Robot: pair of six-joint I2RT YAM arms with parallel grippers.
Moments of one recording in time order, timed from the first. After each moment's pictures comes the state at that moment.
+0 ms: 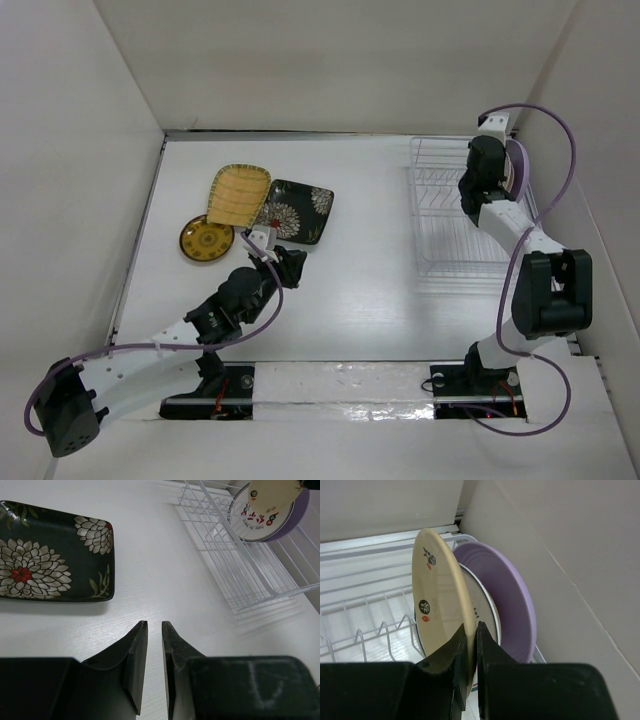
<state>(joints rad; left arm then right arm) -0.92 0.75 0.37 0.27 -0.41 -0.45 0.07 1.57 1.13 0.25 0.69 -0.21</state>
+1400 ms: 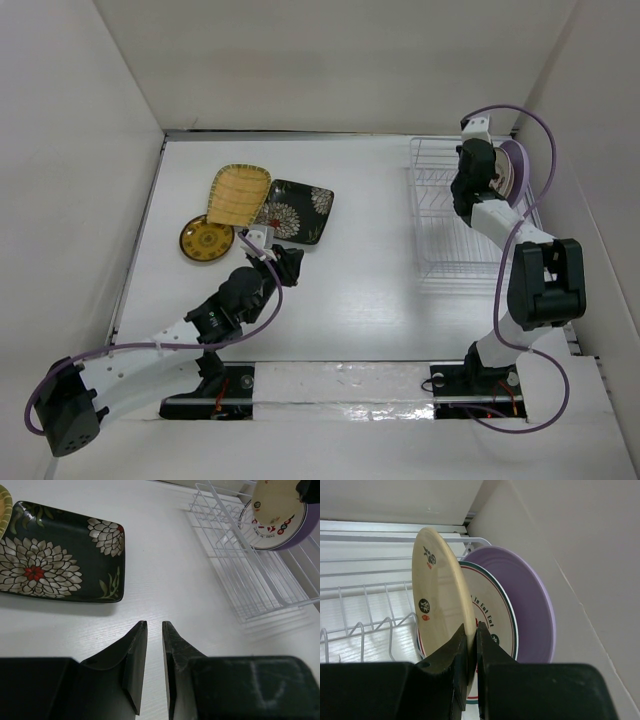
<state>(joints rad) -0.92 0.76 0.37 0.27 -0.47 -0.46 0.10 1.65 1.11 0.36 0.66 -0.37</state>
